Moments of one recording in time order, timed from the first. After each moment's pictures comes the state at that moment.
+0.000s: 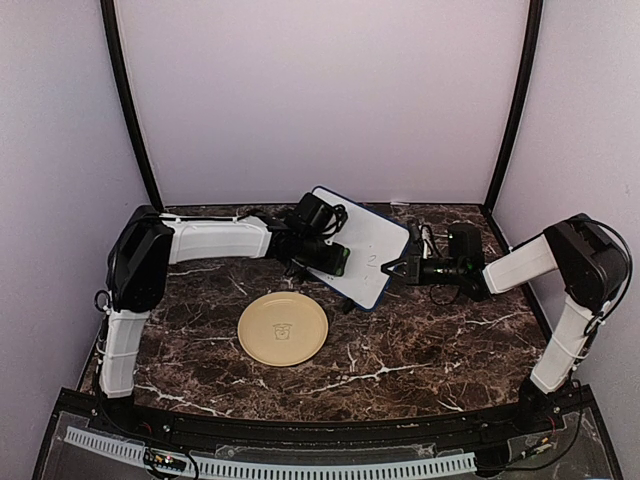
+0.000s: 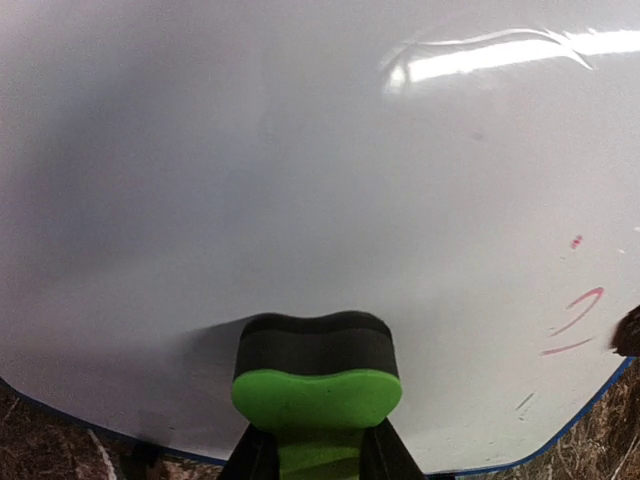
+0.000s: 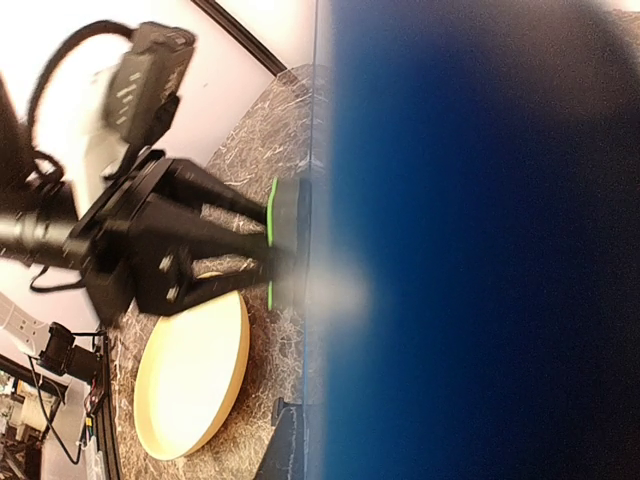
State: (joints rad) left arm -0.82 2.19 1.73 -0.34 -0.06 -0.27; right arm 0.39 1.75 0.71 0.57 -0.72 0.42
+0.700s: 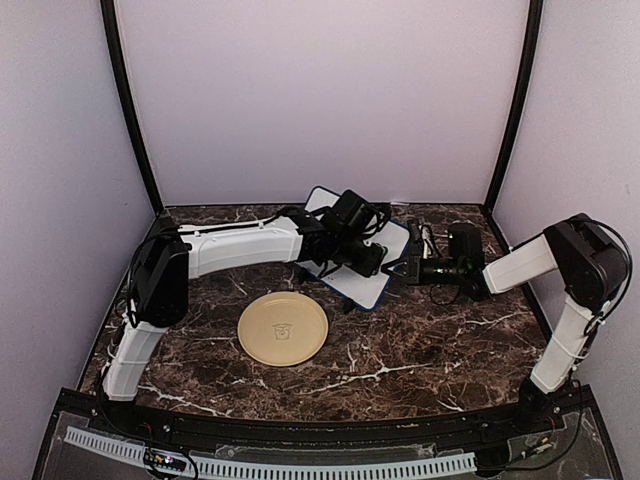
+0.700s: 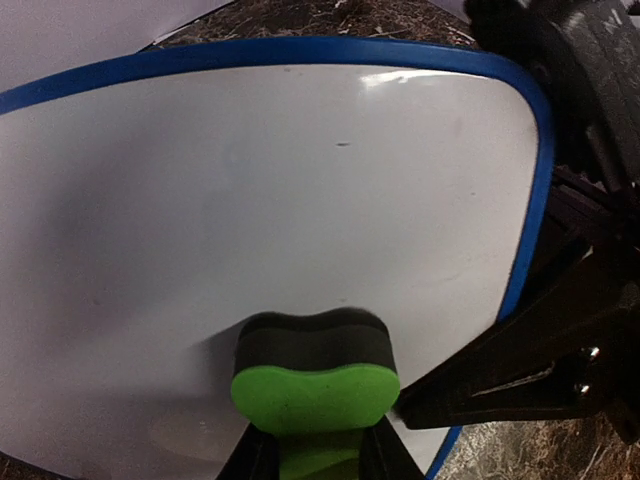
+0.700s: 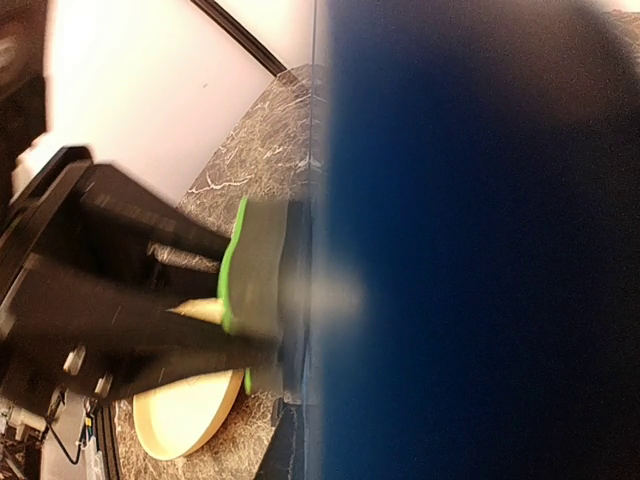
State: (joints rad) left arm -0.94 2.30 2.01 -0.46 -0.11 -0.17; right arm 0.39 1.75 0.71 0.57 -0.72 0.42
